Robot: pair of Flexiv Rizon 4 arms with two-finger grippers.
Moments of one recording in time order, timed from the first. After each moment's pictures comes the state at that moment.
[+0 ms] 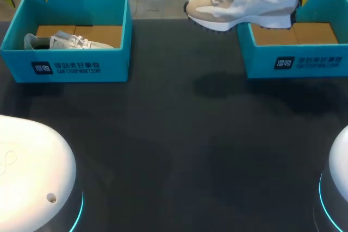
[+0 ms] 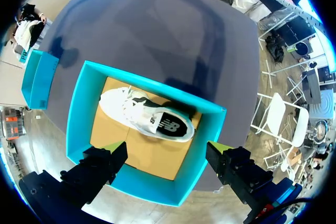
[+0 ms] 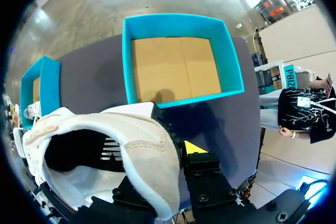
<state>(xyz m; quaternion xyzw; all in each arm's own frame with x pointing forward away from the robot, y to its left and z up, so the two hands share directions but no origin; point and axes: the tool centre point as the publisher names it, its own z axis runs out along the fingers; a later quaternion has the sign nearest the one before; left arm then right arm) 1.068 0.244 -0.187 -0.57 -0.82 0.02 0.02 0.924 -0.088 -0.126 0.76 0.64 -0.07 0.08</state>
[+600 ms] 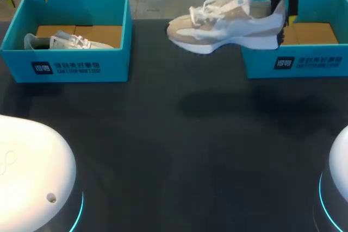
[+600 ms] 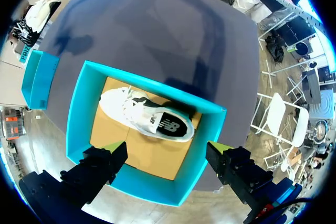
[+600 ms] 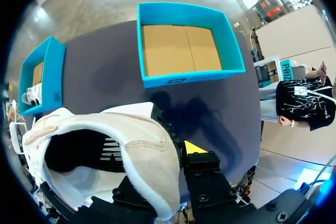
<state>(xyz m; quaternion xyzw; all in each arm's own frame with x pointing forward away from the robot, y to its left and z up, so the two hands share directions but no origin) 1.068 0.244 -0.187 -0.57 -0.82 0.02 0.02 0.847 -0.037 -0.130 0.76 0.64 -0.09 0.09</state>
